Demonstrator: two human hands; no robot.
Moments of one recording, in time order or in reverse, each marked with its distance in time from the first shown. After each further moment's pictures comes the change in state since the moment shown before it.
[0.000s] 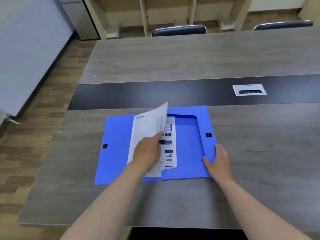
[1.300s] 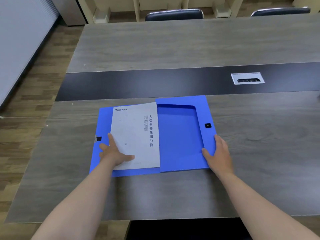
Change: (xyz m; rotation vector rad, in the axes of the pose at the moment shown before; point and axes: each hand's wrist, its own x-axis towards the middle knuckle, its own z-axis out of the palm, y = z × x) left_hand 0.022 -0.150 0.034 -0.145 -0.166 -0.610; right_hand -0.007 0.008 0.006 -0.046 0.042 -0.015
